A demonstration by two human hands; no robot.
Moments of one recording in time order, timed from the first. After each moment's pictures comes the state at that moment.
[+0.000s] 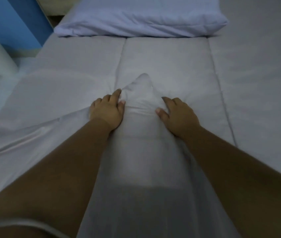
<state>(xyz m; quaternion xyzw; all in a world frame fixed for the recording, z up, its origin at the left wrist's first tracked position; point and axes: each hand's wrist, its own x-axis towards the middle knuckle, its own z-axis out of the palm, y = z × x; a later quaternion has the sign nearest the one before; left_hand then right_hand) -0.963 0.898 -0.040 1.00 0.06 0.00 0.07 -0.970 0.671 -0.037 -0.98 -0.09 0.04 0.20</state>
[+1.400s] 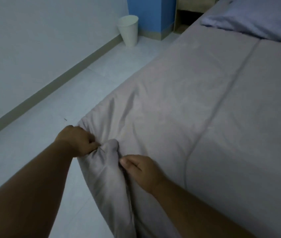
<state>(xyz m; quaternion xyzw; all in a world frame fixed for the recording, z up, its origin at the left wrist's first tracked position) -1.457 1.132 0.063 0.92 0.26 -0.29 -0.09 -1.385 0.911 -0.010 -0.70 -0.41 0.31 0.50</state>
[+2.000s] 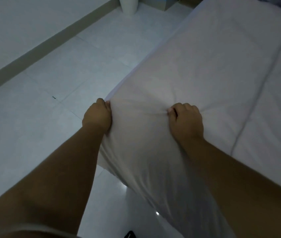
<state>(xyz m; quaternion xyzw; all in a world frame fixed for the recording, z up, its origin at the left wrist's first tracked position) -1.432 1.201 -0.054 0.86 0.47 0.02 0.20 -1.304 0.988 -0.061 -0.92 -0.31 -0.09 0.21</state>
